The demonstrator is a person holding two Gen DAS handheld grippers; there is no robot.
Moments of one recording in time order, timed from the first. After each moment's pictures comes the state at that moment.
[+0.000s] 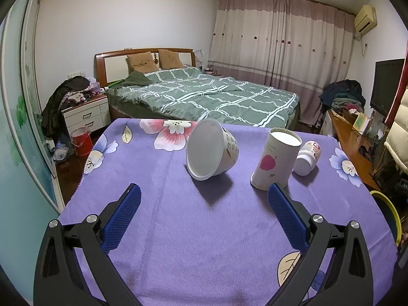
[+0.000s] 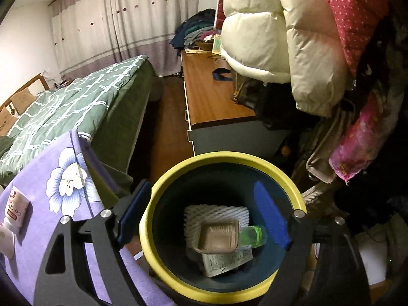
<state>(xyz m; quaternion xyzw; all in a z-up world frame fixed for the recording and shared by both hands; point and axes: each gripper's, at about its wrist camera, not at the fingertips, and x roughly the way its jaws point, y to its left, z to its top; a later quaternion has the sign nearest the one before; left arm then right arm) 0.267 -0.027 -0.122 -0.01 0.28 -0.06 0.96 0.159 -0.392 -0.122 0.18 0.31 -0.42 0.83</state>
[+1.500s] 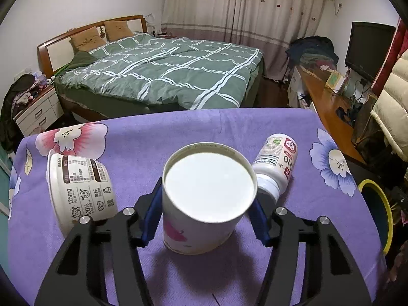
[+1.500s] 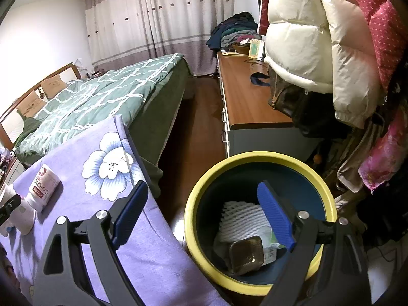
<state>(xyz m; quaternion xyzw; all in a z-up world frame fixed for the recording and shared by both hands) 0.413 -0.170 -0.147 0.03 0.38 -0.18 0.91 0.175 -0.356 -0.115 0.17 0.31 -0.33 0.88</state>
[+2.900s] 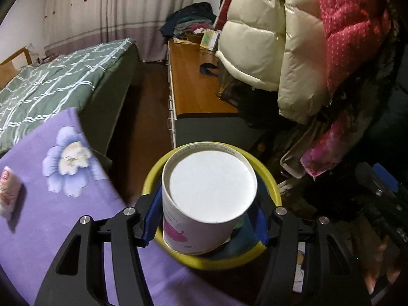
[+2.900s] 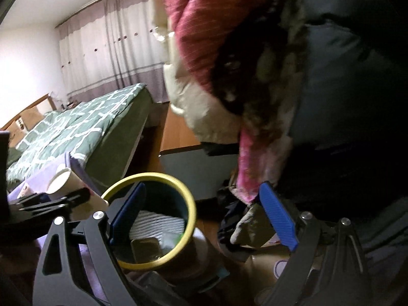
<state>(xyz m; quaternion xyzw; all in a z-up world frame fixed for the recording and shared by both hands) 0.205 -0.484 -0.119 0.14 0.38 -0.45 0.79 -0.027 -0.442 -0.068 0.17 0.24 -0.42 0.86</state>
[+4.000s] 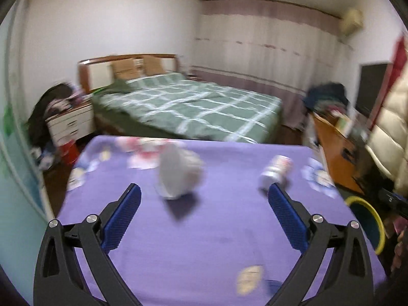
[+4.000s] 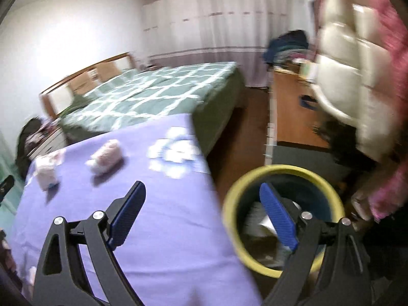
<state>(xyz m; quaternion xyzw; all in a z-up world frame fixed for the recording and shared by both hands) 0.272 -0.041 -0.085 -0.03 0.26 -0.10 0.96 0.155 -0.292 -0.075 0.11 0.31 -0.16 0.93</state>
